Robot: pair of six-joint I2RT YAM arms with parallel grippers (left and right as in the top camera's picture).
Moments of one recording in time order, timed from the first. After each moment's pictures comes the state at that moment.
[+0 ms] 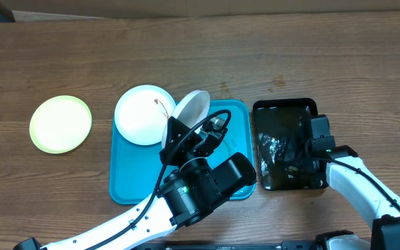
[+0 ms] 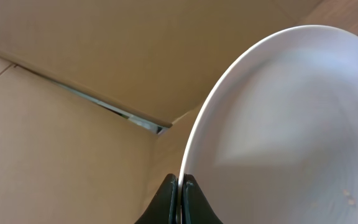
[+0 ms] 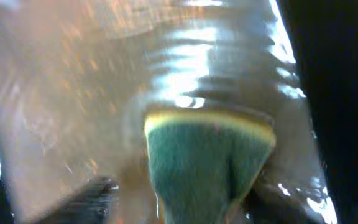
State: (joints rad) left arm -1.06 1.28 0.98 -0.66 -1.40 -0.02; right arm 0.16 1.40 0.60 -0.36 0.04 0.41
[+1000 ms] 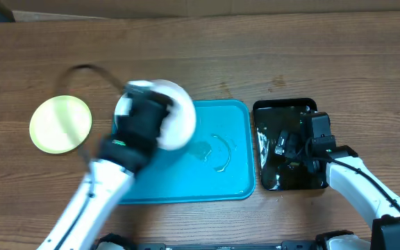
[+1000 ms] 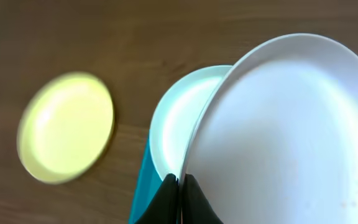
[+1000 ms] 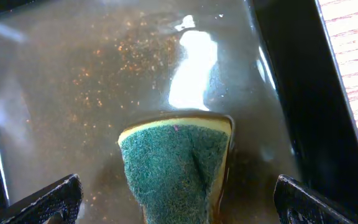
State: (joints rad) left arm -0.34 1.25 1.00 -0.68 -0.54 -0.36; right arm 0.16 1.40 0.60 -0.31 0.08 0.39
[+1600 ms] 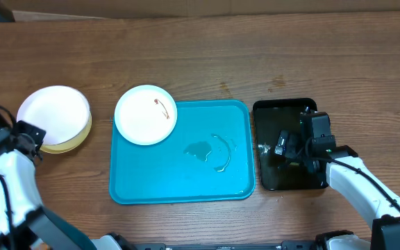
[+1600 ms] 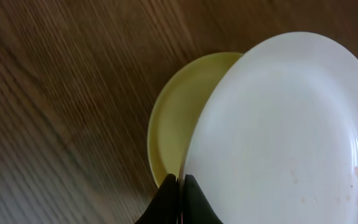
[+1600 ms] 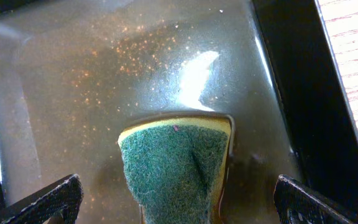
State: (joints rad) left arm 0.70 1.51 1.02 -0.48 0.00 -0.47; right arm 0.16 1.40 0.60 -0.31 0.08 0.39
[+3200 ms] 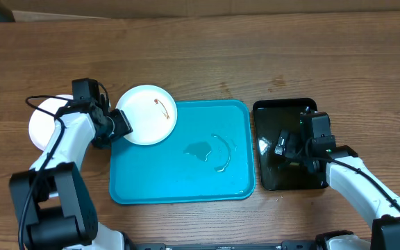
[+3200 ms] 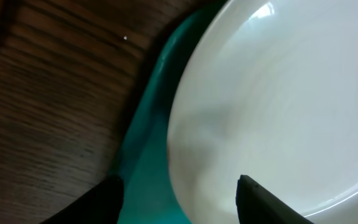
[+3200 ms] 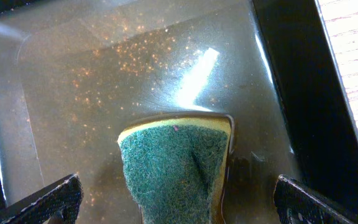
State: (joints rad) left arm 0.17 1.72 1.05 -0.67 0.14 -0.32; right arm 0.16 1.40 0.60 -0.31 0.08 0.39
